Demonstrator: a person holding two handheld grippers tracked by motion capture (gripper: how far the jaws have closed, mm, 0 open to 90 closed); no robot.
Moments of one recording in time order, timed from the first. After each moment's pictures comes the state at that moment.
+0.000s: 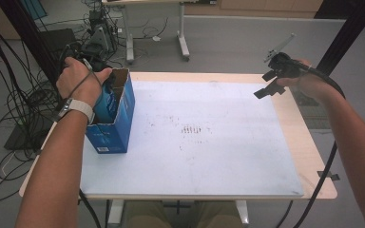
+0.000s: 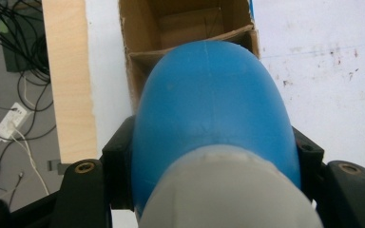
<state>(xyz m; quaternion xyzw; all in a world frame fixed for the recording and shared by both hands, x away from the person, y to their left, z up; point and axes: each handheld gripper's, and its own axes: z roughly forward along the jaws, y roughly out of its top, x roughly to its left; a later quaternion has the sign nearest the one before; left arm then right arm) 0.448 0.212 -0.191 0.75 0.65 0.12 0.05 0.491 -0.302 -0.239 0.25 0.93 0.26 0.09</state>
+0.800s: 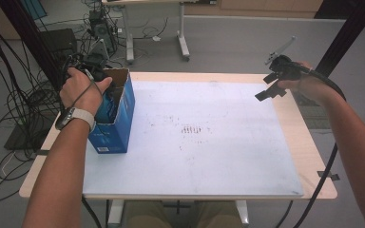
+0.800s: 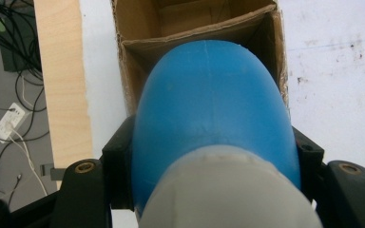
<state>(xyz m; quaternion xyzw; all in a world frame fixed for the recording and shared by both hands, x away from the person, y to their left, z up) 0.449 0.217 -0.218 0.75 0.65 0.13 0.05 0.488 -0.307 -0.245 0.26 0.93 0.25 0.09</state>
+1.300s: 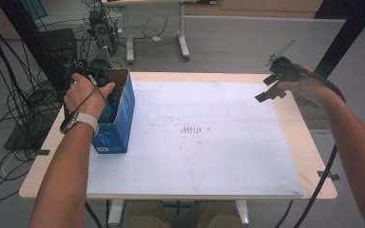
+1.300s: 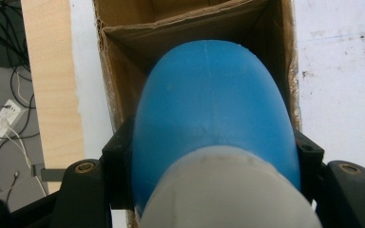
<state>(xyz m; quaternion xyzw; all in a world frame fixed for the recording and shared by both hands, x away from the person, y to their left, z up) 0.450 0.217 -0.238 0.74 0.65 0.12 0.04 0.487 -0.308 -0.250 0.26 0.93 0.25 0.08</state>
